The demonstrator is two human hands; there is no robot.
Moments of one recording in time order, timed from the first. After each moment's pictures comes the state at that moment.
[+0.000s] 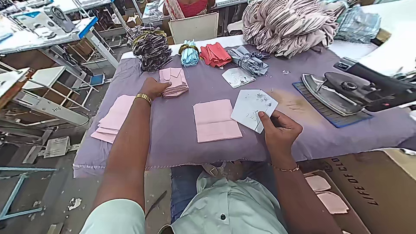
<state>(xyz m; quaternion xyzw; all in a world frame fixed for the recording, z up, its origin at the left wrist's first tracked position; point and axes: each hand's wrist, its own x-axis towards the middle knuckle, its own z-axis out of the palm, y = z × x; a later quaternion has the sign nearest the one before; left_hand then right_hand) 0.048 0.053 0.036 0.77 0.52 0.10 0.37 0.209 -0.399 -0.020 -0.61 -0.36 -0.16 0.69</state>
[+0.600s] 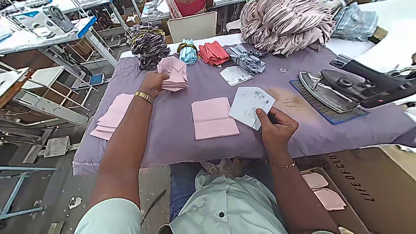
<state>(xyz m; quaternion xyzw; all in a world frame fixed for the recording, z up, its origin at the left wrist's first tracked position) 0.063 0.015 0.059 0.64 0.42 0.24 0.60 0.208 -0.400 -0.018 -0.61 -0.35 -0.17 0.69</state>
